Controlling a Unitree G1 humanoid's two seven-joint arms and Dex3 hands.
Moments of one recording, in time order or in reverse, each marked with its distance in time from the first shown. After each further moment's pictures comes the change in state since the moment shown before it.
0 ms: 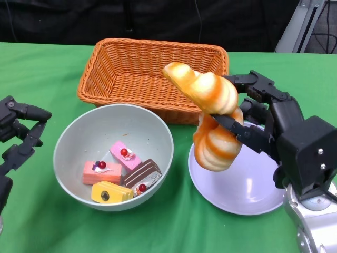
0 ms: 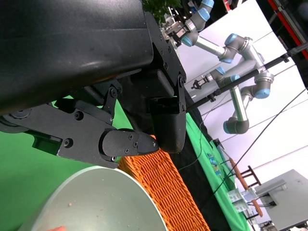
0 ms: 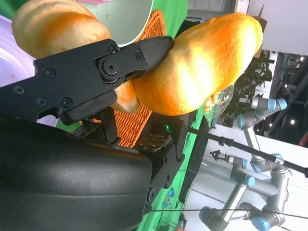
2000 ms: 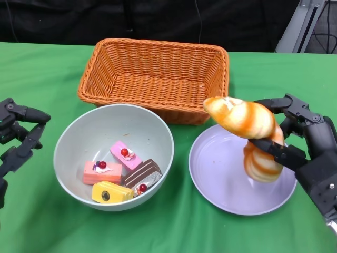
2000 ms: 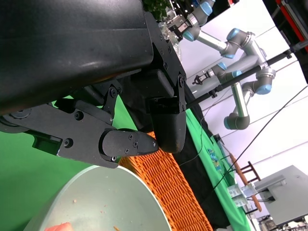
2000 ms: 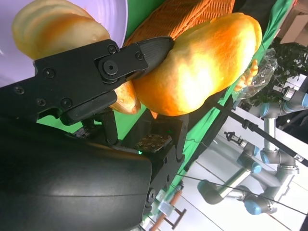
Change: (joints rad) left arm -0.004 0.011 0.001 0.032 -0.034 -0.015 -0.039; right arm 0.023 -0.192 -0.074 0.305 -0.127 -0.368 -0.081
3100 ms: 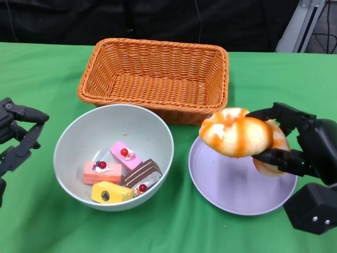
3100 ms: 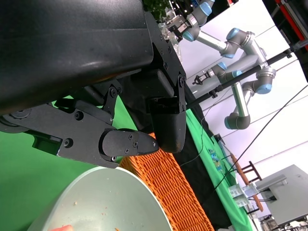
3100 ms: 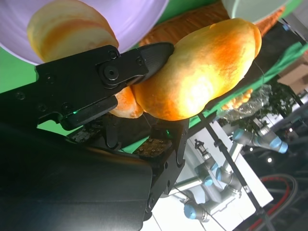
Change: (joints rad) left arm 0.000 0.010 0.000 0.003 0.002 -0.004 -0.001; right arm -0.090 -0.165 0.085 0.237 -0.312 -0.310 -0.213
